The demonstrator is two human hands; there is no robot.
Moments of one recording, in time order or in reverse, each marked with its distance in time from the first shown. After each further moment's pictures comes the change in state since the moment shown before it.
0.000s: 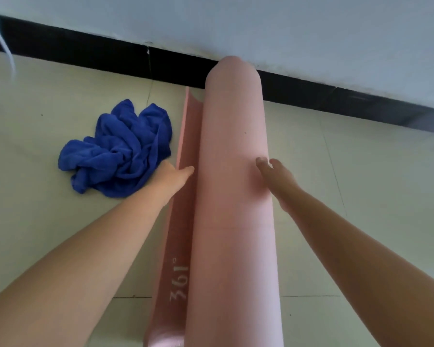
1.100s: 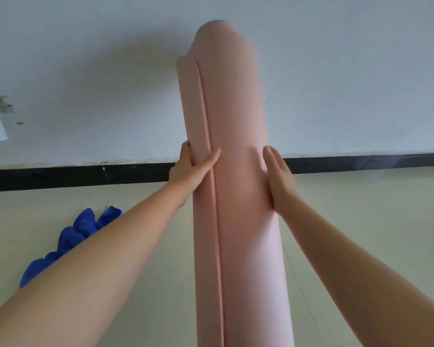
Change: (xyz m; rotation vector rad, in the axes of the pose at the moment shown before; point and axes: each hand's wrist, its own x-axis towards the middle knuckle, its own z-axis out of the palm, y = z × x) left_hand -0.096 0.249 0.019 -0.276 -0.125 0.546; right_hand -0.016 -0.042 -0.212 0.708 0.245 -0.326
